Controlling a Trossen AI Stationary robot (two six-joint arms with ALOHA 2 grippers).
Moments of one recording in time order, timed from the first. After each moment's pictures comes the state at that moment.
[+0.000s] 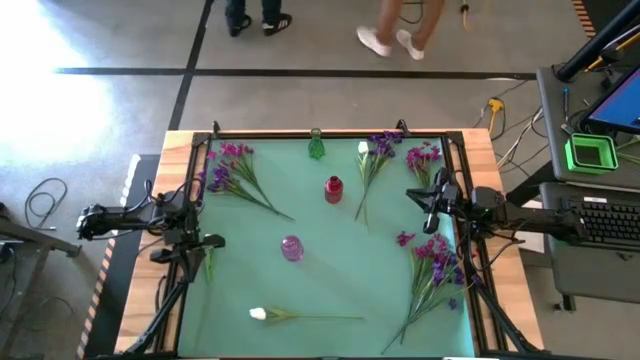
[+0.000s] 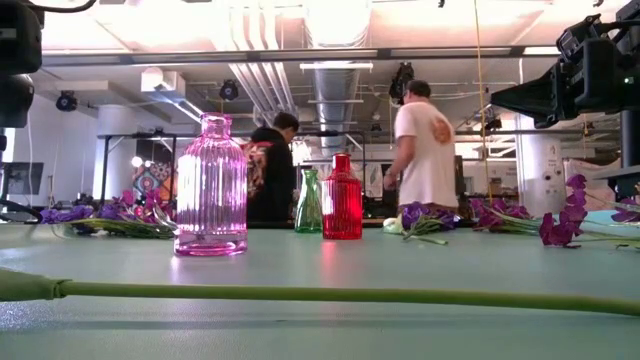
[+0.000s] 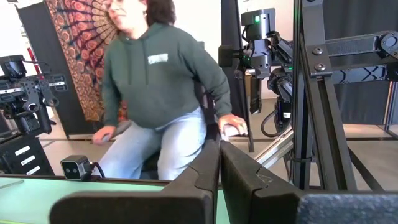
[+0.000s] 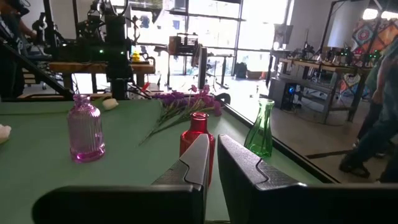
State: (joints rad) left arm 0.00 0.01 0.02 0.01 1.34 0.12; right arm -0.11 0.04 0.01 0.06 0.18 -0.09
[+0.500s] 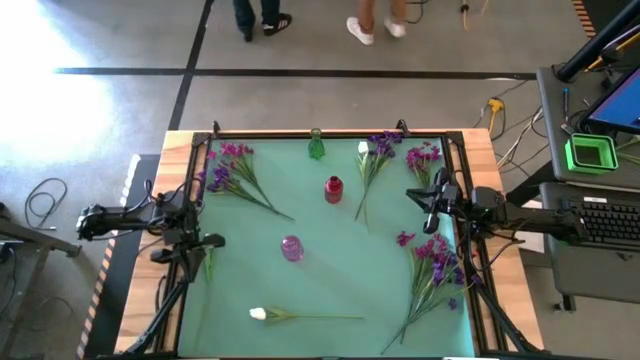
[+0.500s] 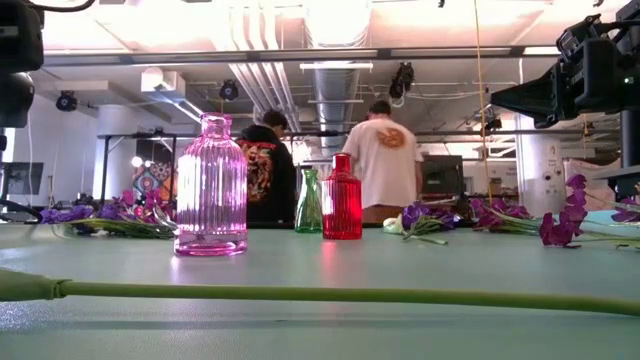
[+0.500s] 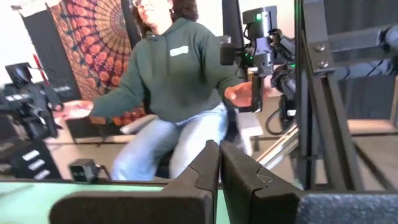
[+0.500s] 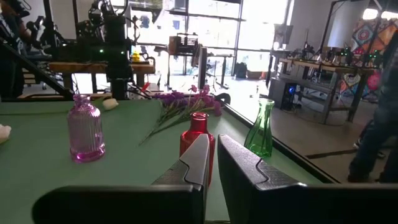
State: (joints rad) left arm 0.01 0.01 0.02 0.02 1.34 0.16; right arm -0.11 0.04 0.01 0.06 0.18 -0.09
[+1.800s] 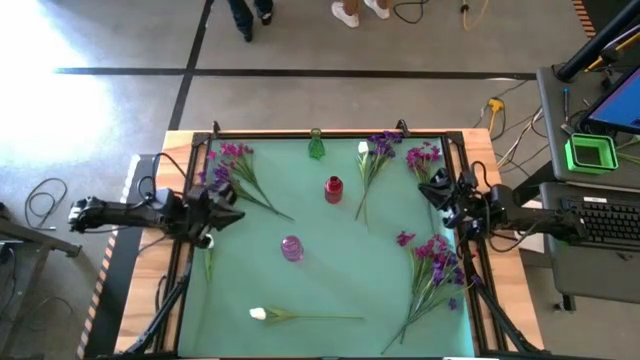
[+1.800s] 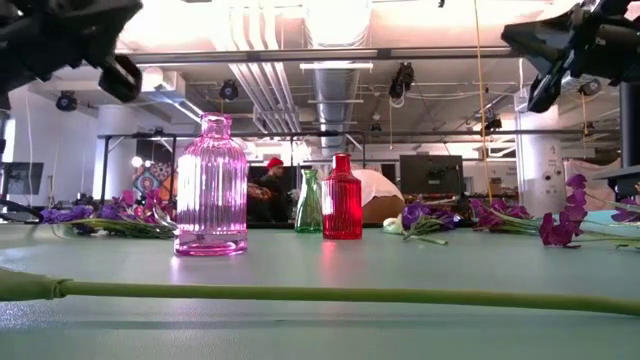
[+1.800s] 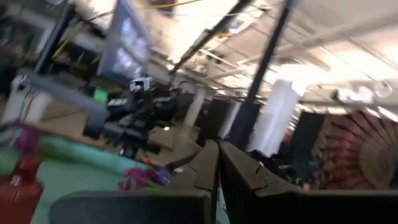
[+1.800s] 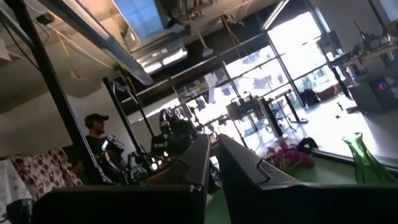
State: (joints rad) left arm -0.04 0.18 0.02 0.48 0.08 -0.48; right arm -0.10 0.04 0.01 0.41 0.08 0.43
